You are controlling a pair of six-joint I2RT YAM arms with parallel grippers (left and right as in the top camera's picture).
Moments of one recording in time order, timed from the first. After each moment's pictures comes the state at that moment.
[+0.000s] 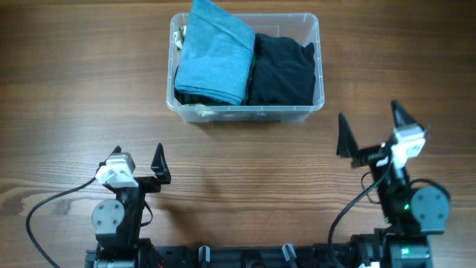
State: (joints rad) left arm 0.03 0.01 0.07 -0.22 0.05 -0.19; right arm 0.00 0.34 0.34 0.12 -0.21 -0.03
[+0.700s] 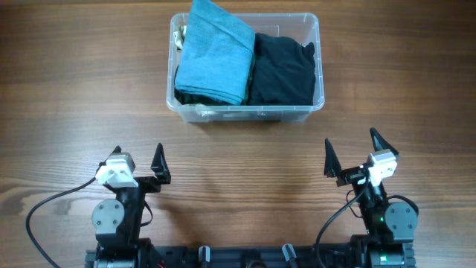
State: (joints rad) left arm 0.03 0.01 0.07 -0.22 0.05 -0.19; right arm 0.00 0.04 0.01 0.10 -0.21 -0.02
